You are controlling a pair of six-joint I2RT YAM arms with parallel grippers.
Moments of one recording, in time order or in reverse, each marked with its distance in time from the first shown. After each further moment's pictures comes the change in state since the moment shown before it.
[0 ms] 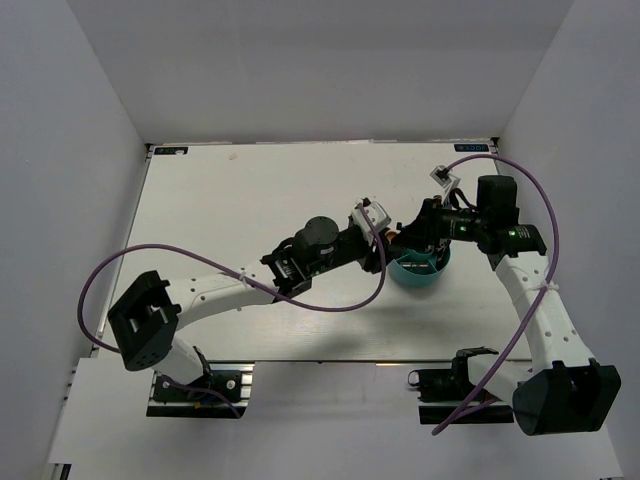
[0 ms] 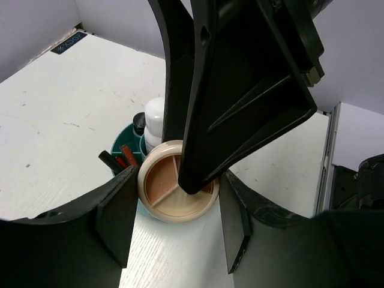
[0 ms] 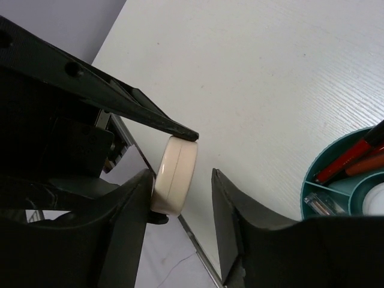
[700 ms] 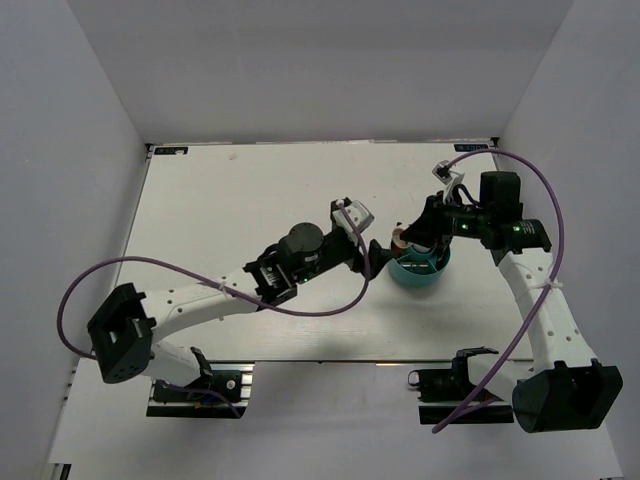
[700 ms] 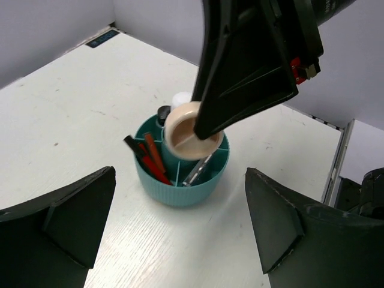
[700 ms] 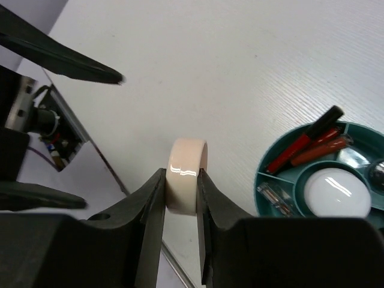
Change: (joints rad) left arm -0.011 -0.097 -0.059 -0.030 -0.115 -0.037; right arm 0.000 0.013 0.059 -0.068 0.103 -0.138
